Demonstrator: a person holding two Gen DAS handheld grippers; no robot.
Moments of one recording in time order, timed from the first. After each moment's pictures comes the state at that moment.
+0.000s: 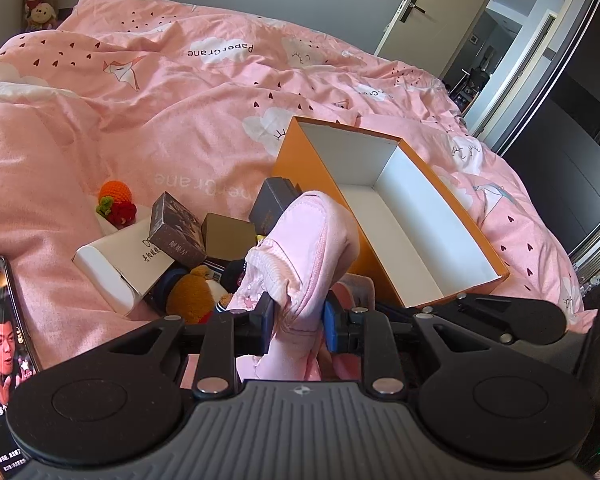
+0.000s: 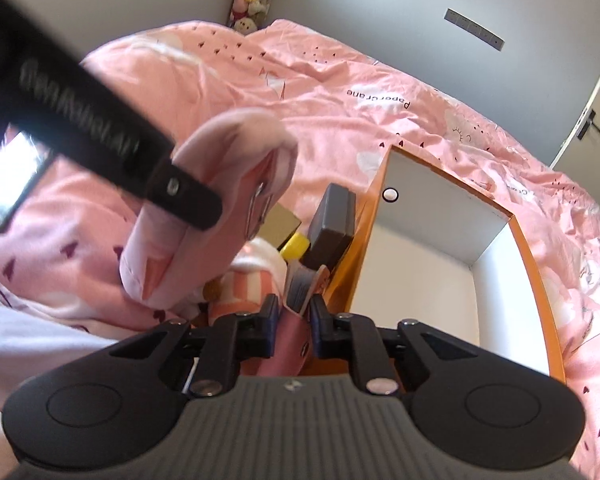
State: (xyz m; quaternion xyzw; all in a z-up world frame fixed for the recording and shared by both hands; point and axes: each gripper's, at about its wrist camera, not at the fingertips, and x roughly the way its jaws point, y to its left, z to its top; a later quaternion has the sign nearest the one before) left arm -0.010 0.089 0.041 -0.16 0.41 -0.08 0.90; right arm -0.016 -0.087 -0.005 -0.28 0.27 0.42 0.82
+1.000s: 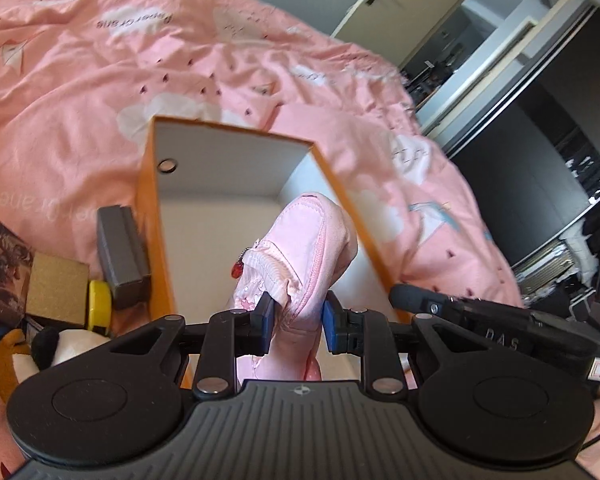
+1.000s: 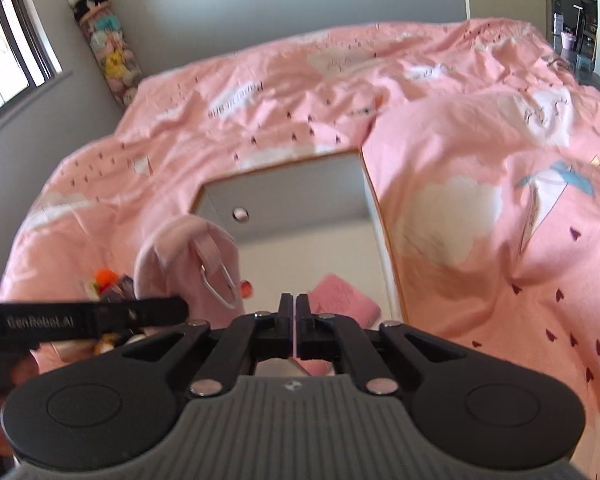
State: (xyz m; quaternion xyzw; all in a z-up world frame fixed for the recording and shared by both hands) left arm 0.108 0.000 0.029 -0.22 0.44 -0.15 0.86; right arm 0.156 -0.191 0.039 -0.03 0.42 0.35 0.84
